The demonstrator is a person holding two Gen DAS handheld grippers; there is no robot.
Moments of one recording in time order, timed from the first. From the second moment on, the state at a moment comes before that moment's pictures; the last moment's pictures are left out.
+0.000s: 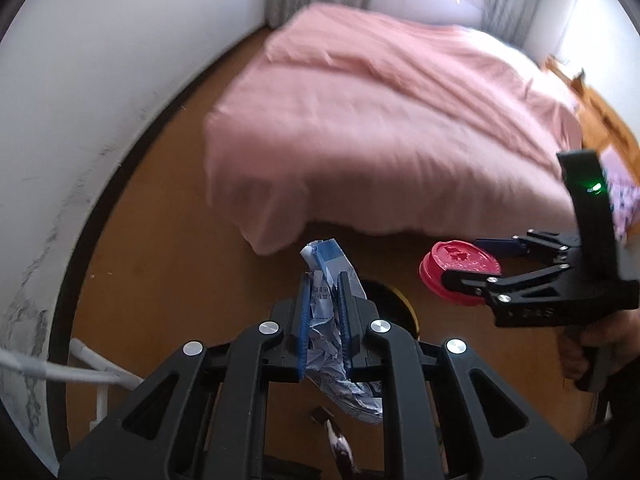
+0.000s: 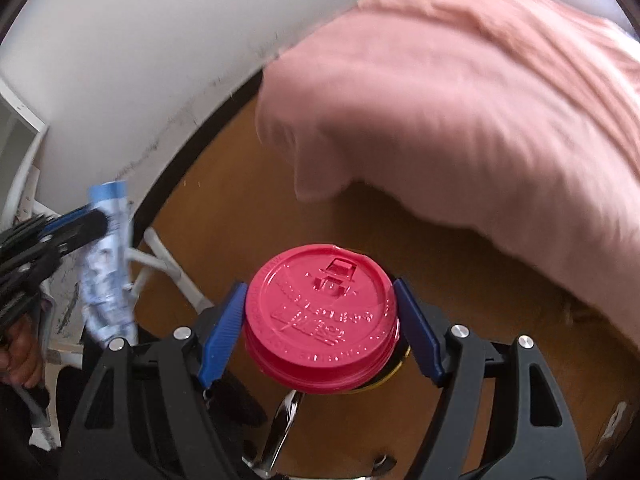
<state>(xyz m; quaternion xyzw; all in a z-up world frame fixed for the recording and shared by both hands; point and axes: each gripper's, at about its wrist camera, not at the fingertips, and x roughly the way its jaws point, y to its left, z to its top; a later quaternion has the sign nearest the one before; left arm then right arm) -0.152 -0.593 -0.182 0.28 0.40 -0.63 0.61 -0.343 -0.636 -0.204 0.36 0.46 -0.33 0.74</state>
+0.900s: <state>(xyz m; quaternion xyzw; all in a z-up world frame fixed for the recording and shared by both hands) -0.205 -0.628 -0.239 0.36 0.38 -0.62 0.58 -0.381 -0.644 -0.274 0.42 0.49 -0.31 0.70</state>
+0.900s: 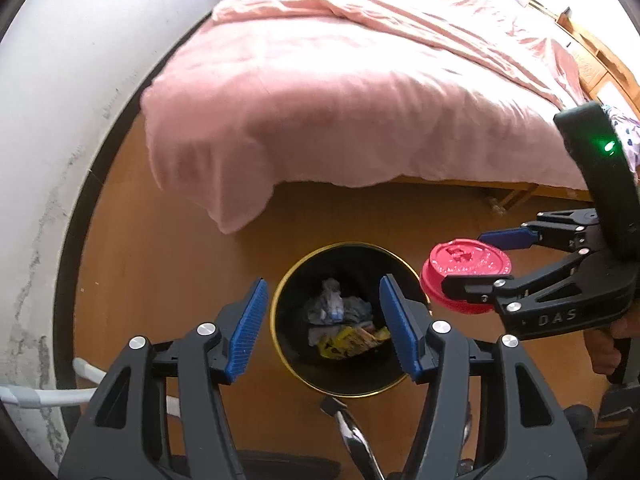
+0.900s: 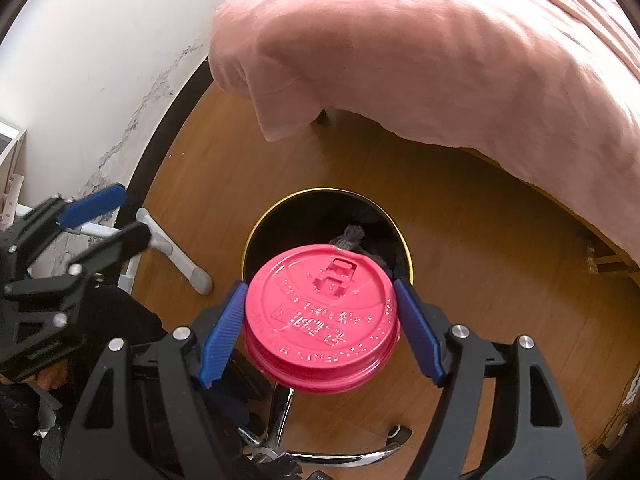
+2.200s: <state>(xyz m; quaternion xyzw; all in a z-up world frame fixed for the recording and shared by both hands) 0.077 -0.157 -0.018 0.11 0.39 -0.19 0.90 0.034 -0.361 -0.018 0.10 0.42 0.06 0.90</state>
